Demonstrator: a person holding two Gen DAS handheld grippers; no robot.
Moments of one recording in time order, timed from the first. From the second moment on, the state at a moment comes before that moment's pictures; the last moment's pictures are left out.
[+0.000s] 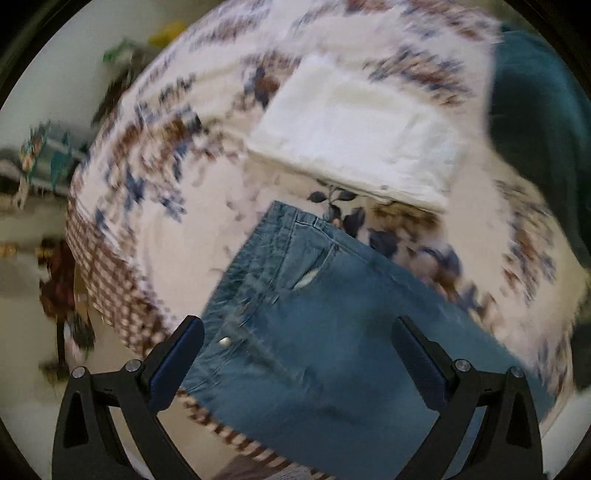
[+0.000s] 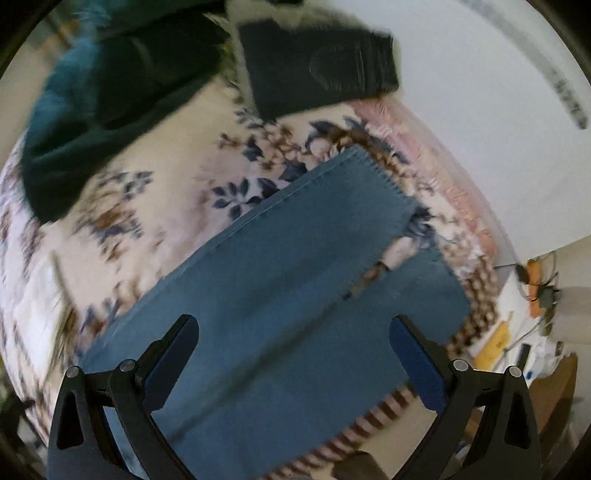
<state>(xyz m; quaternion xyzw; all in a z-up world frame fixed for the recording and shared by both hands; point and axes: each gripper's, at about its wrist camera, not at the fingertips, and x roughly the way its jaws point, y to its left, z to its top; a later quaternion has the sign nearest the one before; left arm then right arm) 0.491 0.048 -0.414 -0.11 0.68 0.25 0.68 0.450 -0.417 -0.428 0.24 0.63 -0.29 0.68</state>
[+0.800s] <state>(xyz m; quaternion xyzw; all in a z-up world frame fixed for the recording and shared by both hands) 0.527 0.090 -0.537 -0.18 0.68 0.23 0.67 0.531 -0.477 -0.628 0.30 0.65 -0.33 0.61</state>
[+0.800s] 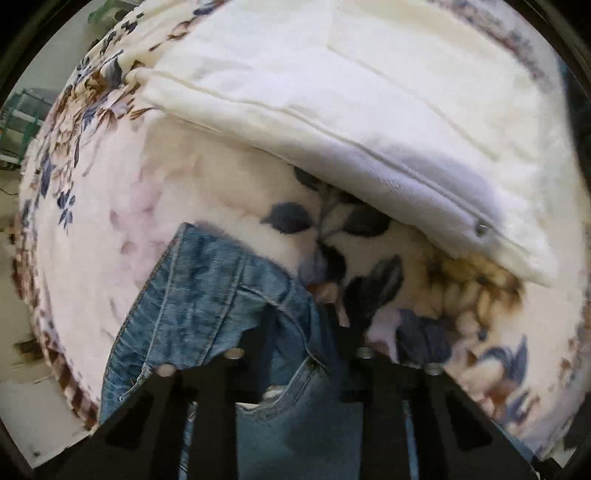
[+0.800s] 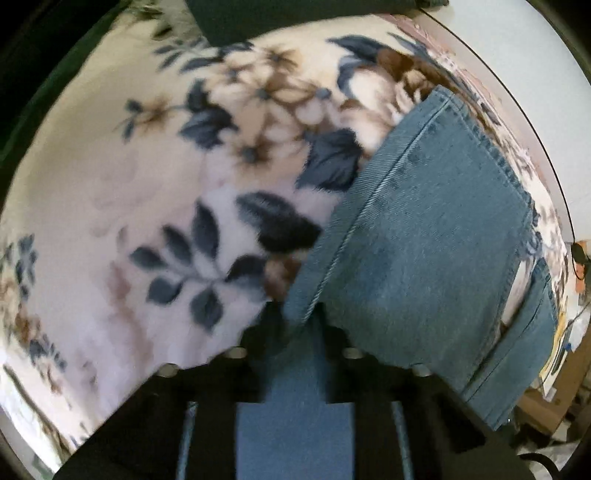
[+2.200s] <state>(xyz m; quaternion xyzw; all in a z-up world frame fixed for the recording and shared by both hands) 0.226 0.162 -0.560 -0.47 0.54 0.28 0.64 0.197 -0.573 -0.624 0.50 0.50 -0.31 0.64</state>
